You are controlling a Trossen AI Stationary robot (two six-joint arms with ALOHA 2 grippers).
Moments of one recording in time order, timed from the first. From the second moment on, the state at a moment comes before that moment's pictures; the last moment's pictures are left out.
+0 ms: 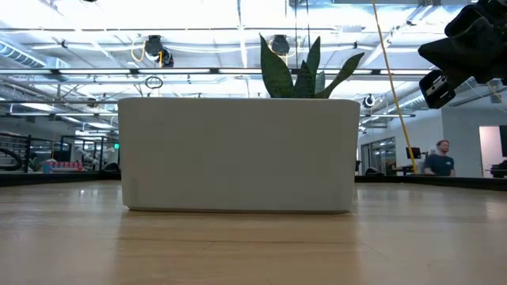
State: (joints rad) left arm 0.01 0.66 1.05 -0.49 -0.25 -0.84; right arm 0.28 0.06 0.02 0.07 0.10 0.38
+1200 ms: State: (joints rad) left arm 0.15 1.69 1.55 -1.23 0.00 -0.39; right arm 0.28 0.06 0.02 0.07 0.10 0.38
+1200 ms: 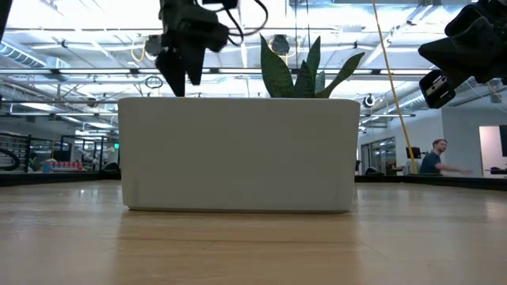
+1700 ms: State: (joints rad) left arm 0.11 1.76 1.51 -1.14 0.00 -0.34; right arm 0.28 0.06 0.02 0.07 0.10 0.38
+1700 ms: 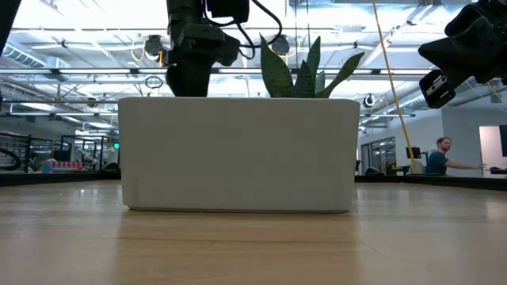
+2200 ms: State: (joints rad) left arm 0.11 1.76 1.37 -1.03 0.03 -0.34; right arm 0.28 0.06 0.02 0.07 0.10 0.38
